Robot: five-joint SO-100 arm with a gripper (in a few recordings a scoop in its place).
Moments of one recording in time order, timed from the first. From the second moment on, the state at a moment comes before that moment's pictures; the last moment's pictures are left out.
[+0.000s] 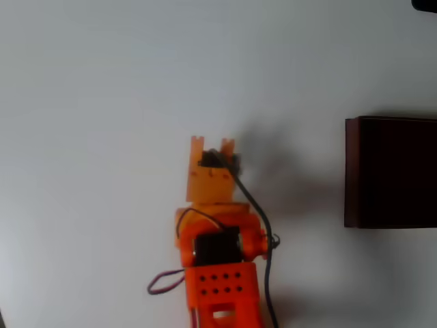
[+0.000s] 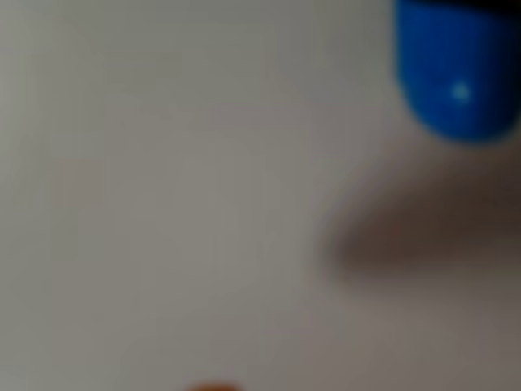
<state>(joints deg) -6.9 116.5 139.0 61.3 95.4</state>
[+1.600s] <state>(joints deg) -2.4 97.5 125.8 56.2 86.0</state>
